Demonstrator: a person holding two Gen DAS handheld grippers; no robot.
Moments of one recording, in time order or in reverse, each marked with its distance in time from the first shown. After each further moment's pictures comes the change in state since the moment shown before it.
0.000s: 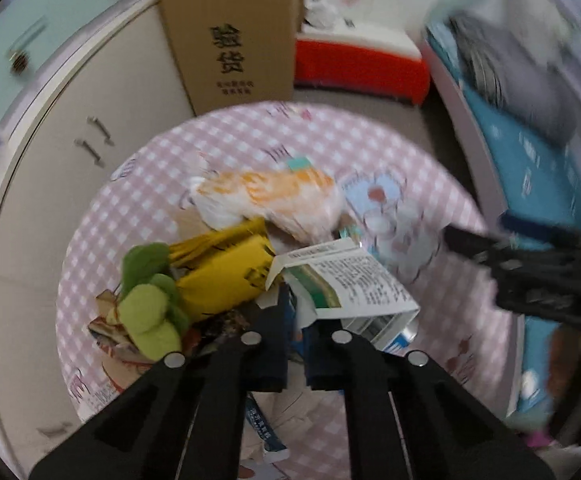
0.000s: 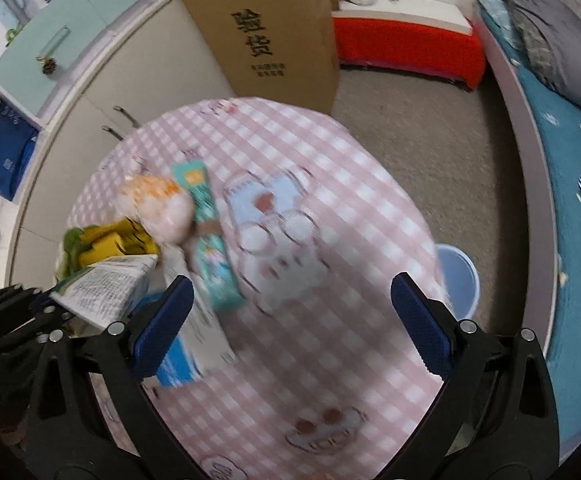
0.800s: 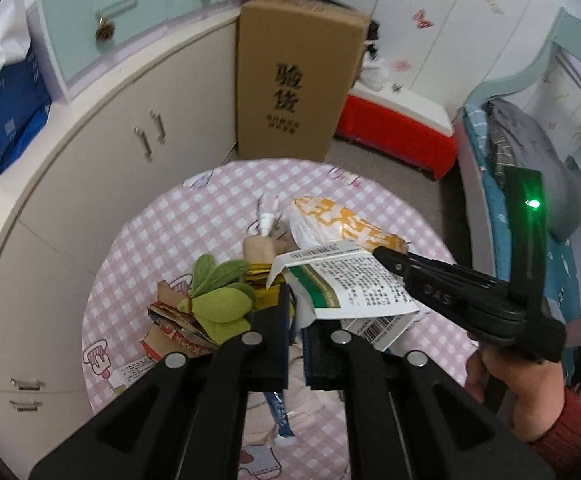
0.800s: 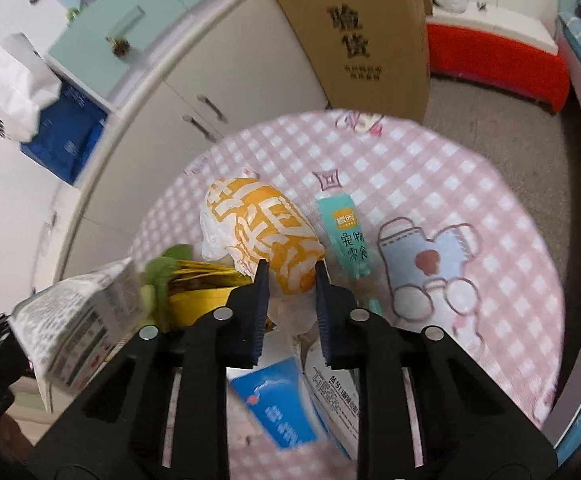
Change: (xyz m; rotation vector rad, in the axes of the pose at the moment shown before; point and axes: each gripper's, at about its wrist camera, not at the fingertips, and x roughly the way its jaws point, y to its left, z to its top) left arm -0.075 0.045 -0.007 -0.196 -0.146 0.007; right arm 0.004 0.066 0.023 -0.054 -0.026 0.245
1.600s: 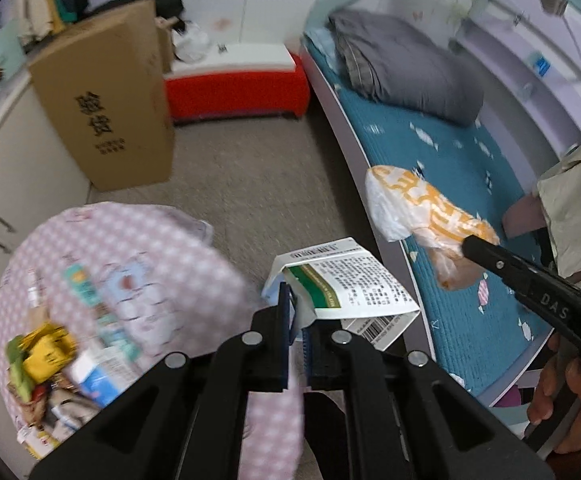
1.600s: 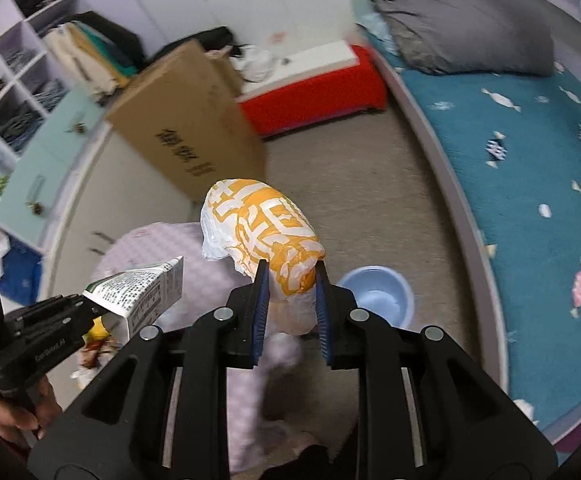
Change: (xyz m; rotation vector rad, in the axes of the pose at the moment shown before) left arm 0.045 -0.324 -0.020 0.431 0.158 -0.253; right arm -0.258 -0.258 -0.088 0.380 -0.251 -0.334
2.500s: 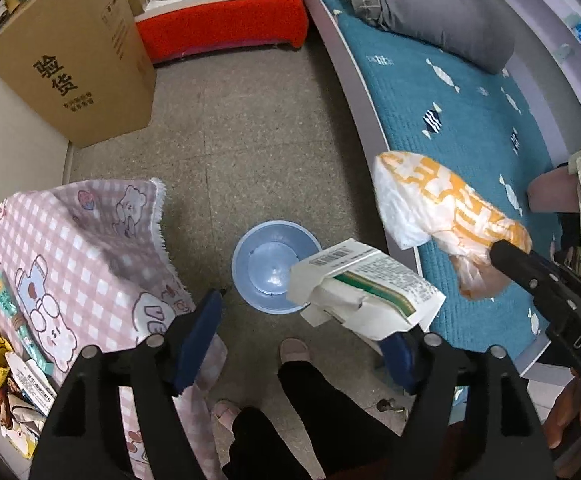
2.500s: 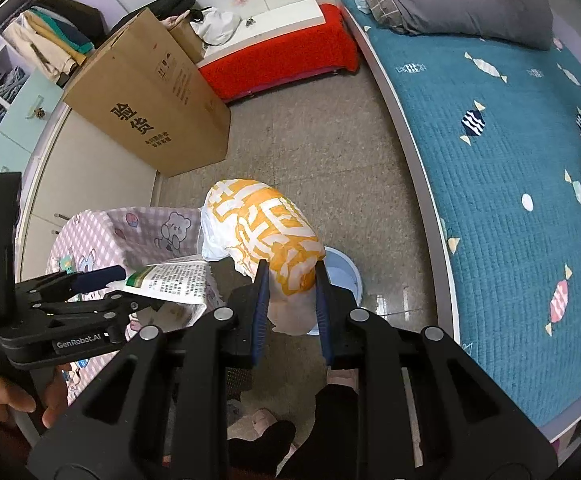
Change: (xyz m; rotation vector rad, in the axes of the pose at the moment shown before) left arm 0.141 -0.083 0.039 -0.023 0.262 0.036; right arm 0.049 -0.100 0.028 -0.029 0.145 -0.008
